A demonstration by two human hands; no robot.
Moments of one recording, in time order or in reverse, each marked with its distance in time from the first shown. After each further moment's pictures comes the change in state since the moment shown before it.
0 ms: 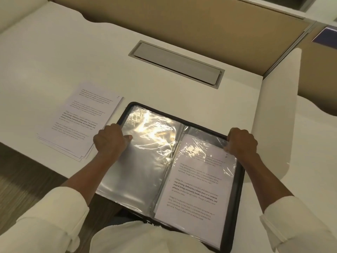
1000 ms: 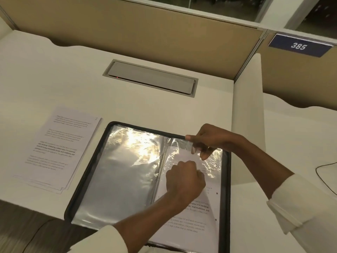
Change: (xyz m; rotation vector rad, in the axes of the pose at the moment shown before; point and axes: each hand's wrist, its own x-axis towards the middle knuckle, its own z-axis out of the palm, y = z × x) left_hand -0.169 0.177 -0.033 -0.402 -0.253 0.590; right_hand -0.008 -0.029 -0.089 0.721 -0.627 -0.196
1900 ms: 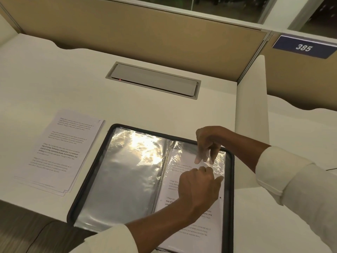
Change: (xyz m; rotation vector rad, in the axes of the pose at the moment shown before) left_hand 0.001 0.010 0.038 0.181 0.281 0.319; right_hand 0.049 -0.024 -0.003 -0.402 -0.280 0.433
